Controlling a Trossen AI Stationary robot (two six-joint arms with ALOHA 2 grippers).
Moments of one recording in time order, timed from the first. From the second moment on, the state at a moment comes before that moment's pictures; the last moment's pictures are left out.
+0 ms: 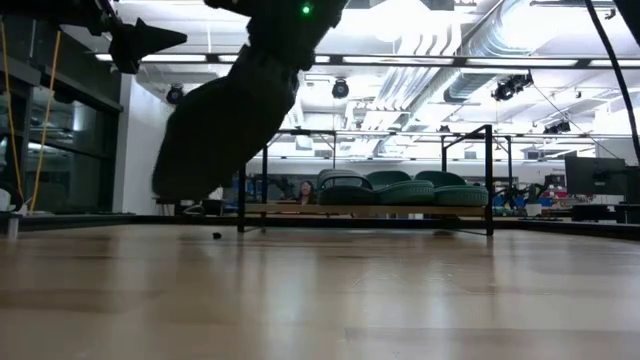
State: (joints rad) left arm -0.02 0.39 0.38 -0.04 -0.31 -0.29; right arm 0.27 2.18 1.80 -0.45 0.88 -0.32
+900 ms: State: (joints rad) left arm -0.02 0.39 0.38 -0.05 -0.34 -0.29; right arm 0.29 2.03 1.80 -0.58 1.16 -0.29
